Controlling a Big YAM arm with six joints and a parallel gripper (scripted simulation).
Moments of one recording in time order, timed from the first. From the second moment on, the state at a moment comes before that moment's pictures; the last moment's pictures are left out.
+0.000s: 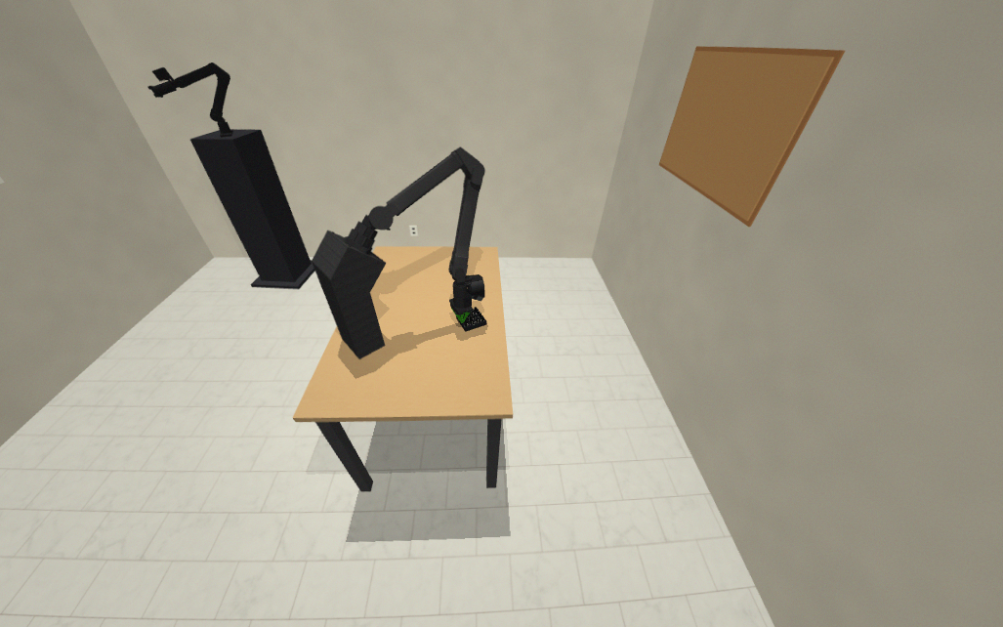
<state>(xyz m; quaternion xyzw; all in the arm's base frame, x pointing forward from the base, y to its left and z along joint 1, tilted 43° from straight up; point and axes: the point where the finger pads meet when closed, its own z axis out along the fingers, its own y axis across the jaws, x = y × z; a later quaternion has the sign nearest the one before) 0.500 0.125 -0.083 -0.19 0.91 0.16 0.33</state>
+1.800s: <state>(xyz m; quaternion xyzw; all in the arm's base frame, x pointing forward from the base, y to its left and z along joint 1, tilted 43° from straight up) 0.499 0.125 -0.084 -0.19 0.91 0.16 0.33</state>
